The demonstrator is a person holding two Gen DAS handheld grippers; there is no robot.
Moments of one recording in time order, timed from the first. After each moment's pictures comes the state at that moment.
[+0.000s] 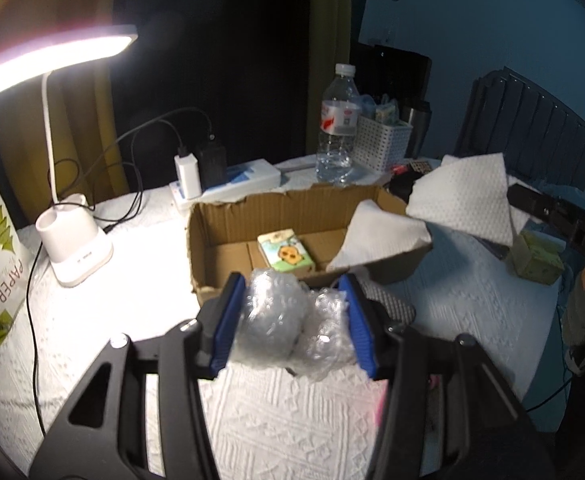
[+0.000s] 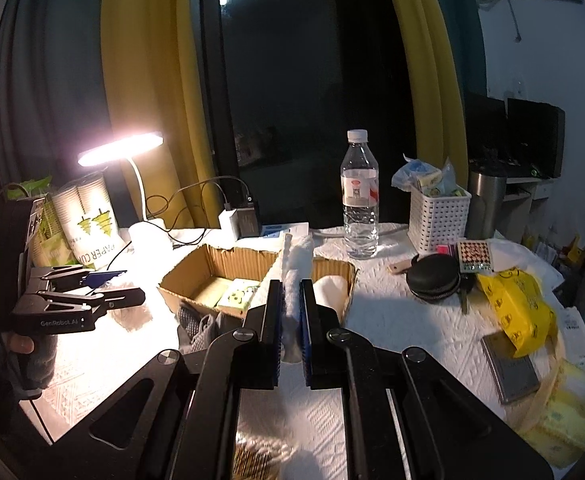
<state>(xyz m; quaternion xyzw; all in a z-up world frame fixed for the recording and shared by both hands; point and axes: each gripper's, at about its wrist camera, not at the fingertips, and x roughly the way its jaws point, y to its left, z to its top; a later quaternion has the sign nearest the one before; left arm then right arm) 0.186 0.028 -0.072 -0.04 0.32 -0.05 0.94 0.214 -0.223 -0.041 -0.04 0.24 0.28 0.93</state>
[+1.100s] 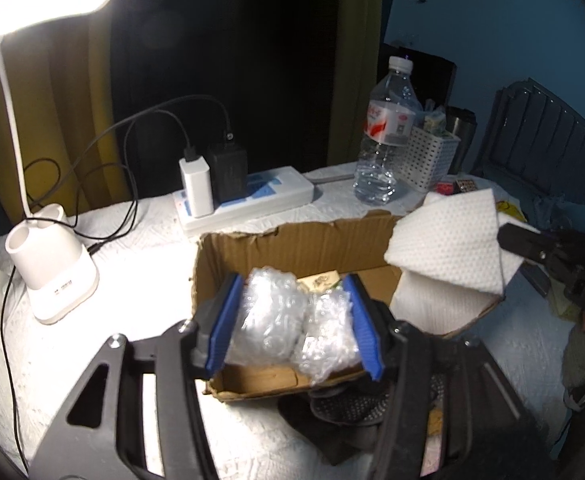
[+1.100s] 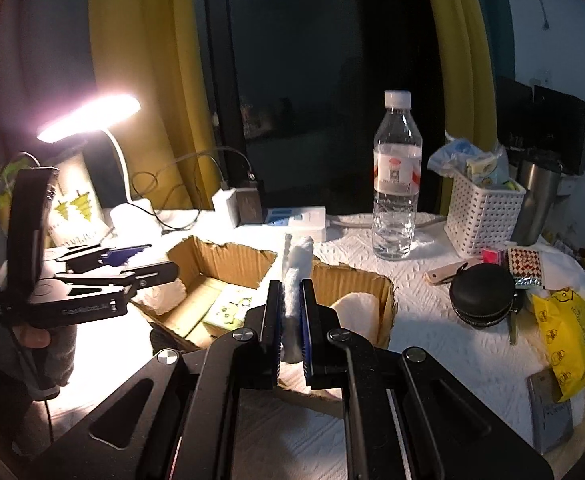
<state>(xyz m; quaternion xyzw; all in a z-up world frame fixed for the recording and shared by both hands) 0.273 0.054 -0.104 -0.06 0.33 -0.03 0.94 0.300 -0.165 -0.081 -0.07 0.29 0.29 0.91</state>
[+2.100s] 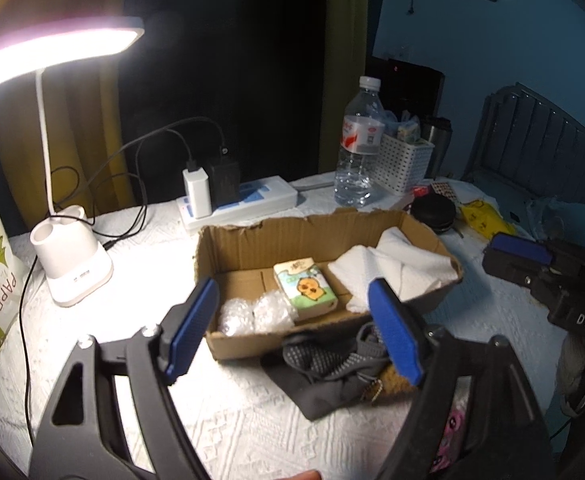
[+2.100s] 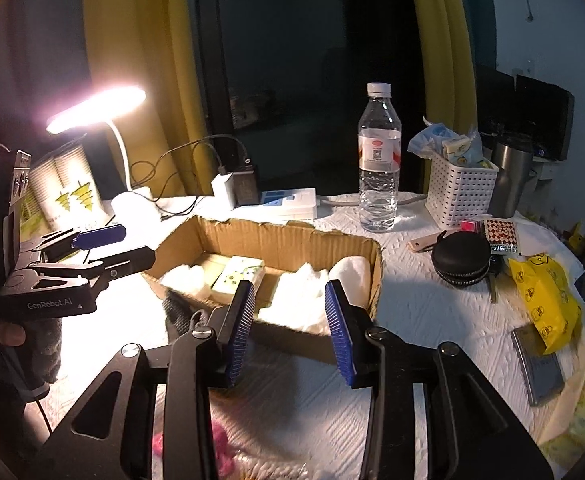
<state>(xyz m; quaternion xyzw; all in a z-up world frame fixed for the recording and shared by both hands) 0.214 0.039 -0.082 -0.05 0.30 -0.03 0.95 0.249 -0.174 -0.070 -0.07 0.31 0.26 0.91</state>
